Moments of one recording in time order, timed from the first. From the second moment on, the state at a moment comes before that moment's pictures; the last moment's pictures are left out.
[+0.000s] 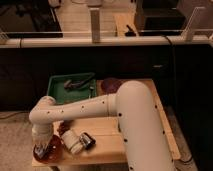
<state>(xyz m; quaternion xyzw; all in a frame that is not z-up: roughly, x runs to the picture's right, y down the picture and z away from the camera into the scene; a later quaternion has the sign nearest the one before) -0.345 0.284 0.737 -0.25 -0.41 -0.53 0.70</state>
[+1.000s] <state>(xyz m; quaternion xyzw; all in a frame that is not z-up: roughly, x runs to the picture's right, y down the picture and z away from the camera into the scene) -0.298 0.280 0.735 -0.30 -0.40 -0.55 0.67</state>
